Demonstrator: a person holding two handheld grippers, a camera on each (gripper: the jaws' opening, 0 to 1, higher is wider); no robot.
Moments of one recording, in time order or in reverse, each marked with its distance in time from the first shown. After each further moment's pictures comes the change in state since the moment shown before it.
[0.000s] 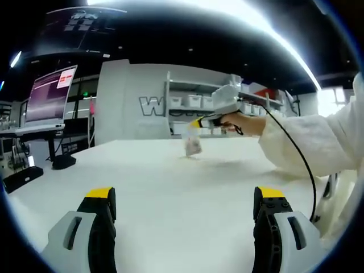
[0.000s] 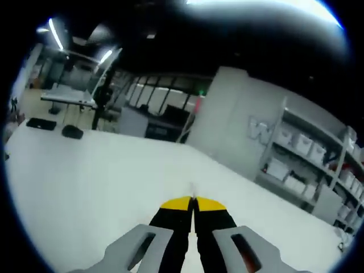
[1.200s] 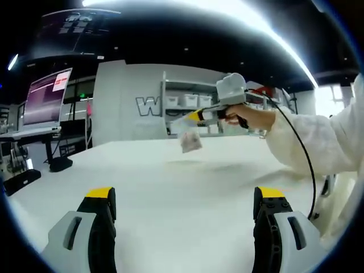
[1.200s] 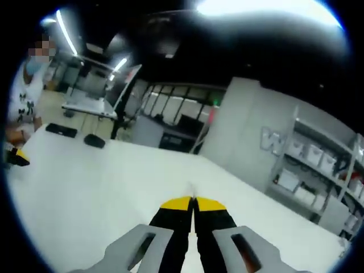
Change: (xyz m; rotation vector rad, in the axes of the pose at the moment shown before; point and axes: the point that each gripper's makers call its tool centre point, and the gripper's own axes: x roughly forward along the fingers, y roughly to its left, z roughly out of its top) left arm 0.000 -0.011 0.002 0.017 0.006 -0.019; right arm -0.038 0.023 0.026 -0.031 -0.071 0.101
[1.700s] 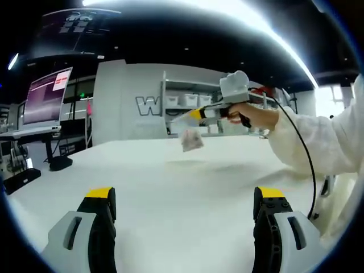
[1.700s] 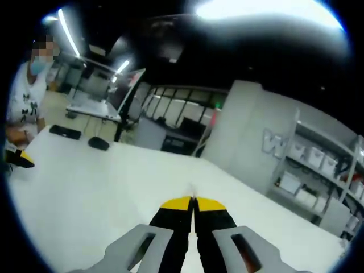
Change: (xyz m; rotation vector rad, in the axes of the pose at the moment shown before) left arm -0.001 0.000 -0.002 -0.003 0.002 -0.001; right arm -0.009 0.004 0.004 0.006 -0.021 0.015
